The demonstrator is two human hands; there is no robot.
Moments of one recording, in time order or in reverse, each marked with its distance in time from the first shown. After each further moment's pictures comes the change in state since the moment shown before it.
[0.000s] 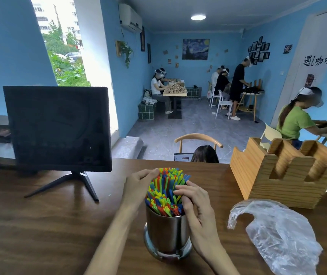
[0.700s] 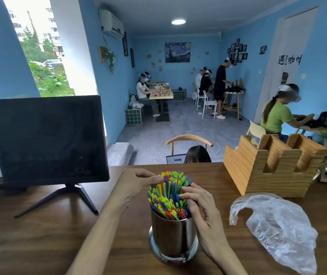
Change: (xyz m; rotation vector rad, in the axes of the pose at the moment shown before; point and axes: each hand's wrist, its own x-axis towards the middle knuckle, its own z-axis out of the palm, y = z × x) left_hand 0.023 0.033 -0.032 0.174 -0.251 -0.004; right_hand -0.005 -0.008 0.002 -0.044 0.025 0.075
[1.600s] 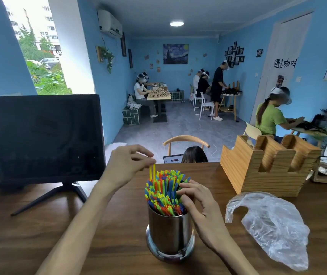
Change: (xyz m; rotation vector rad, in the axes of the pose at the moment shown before) left_hand -0.003 0.034 -0.027 0.134 0.047 0.354; right_hand 0.009 -0.014 -0.014 -0.103 -0.116 0.086
